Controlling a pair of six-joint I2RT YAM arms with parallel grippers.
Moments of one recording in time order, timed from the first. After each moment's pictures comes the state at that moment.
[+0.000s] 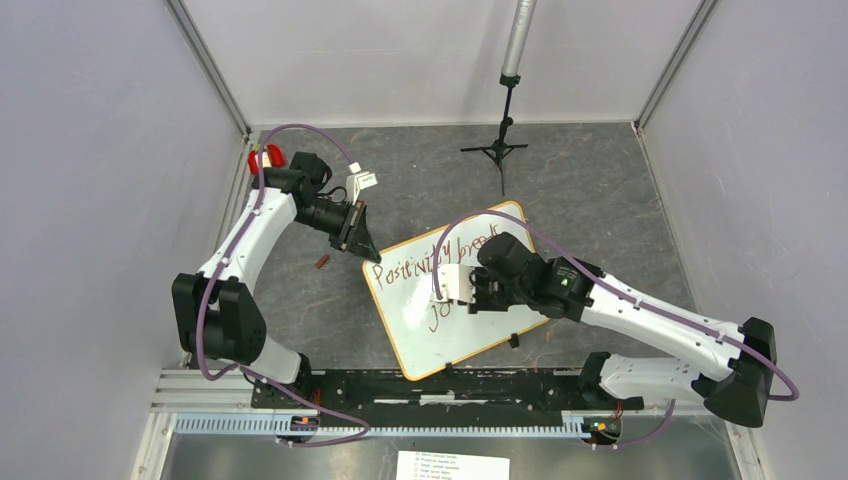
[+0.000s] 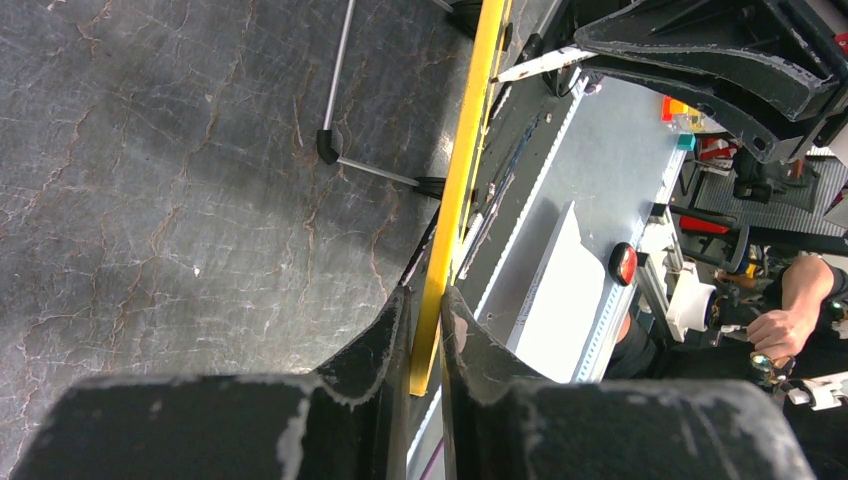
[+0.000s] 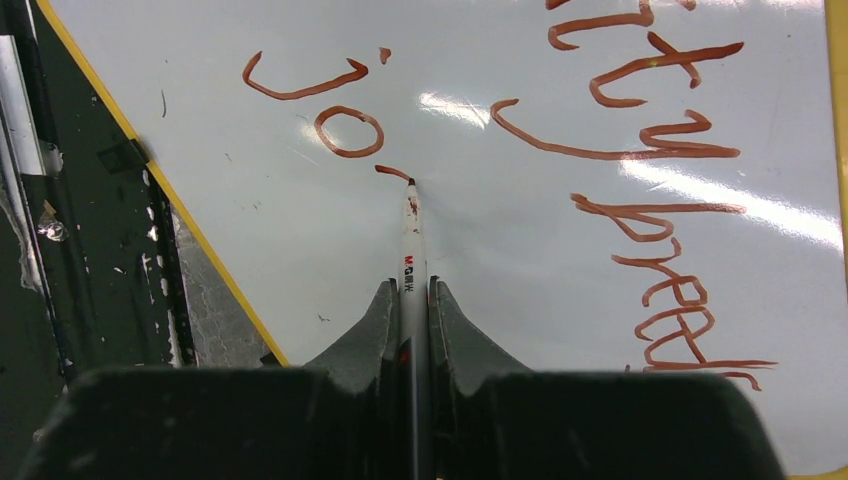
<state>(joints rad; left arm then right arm) -0.17 1.51 1.31 -1.22 0.95 0.38 1.02 1.13 0.98 -0.70 -0.09 -0.60</state>
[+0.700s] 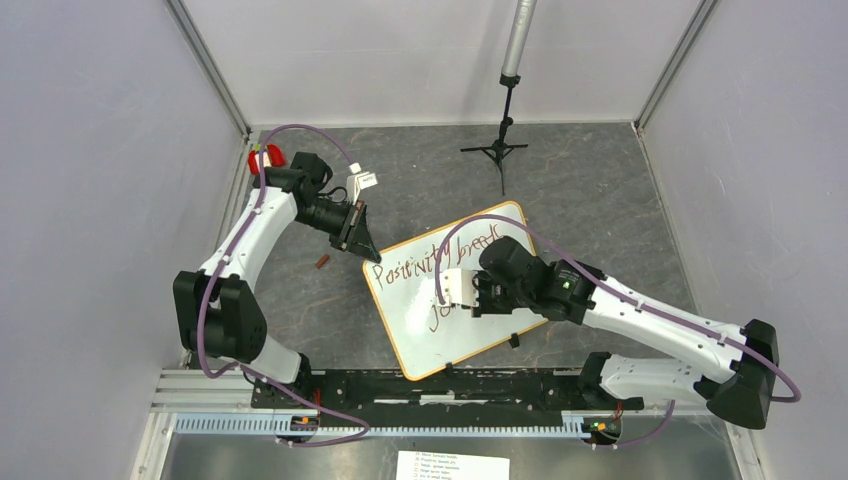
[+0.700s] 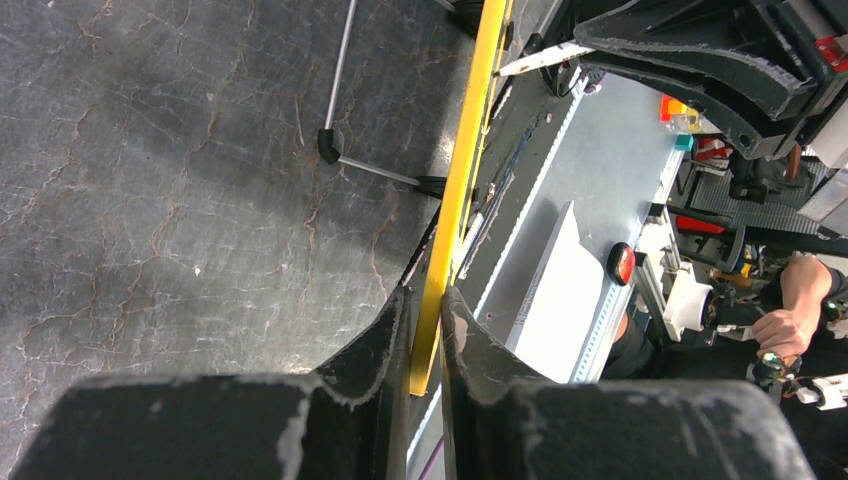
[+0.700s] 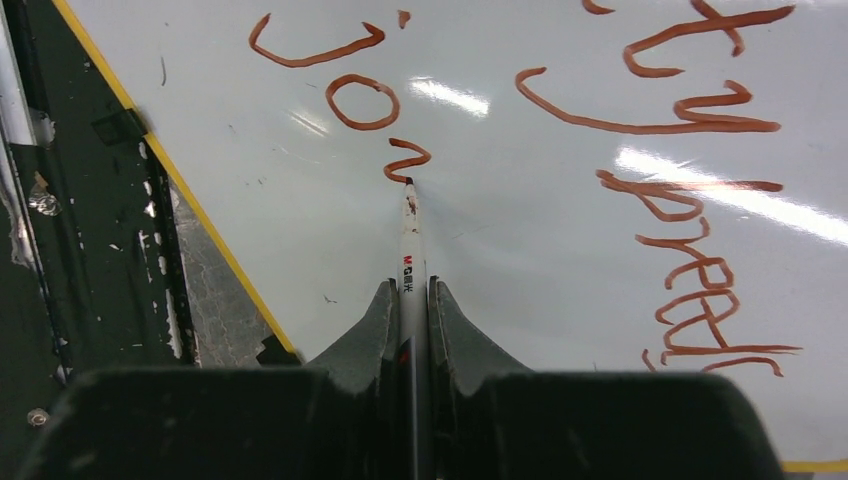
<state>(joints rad) -0.17 1.52 1.31 -1.22 0.95 0.38 1.02 1.11 0.95 -0.72 -0.08 -0.62</state>
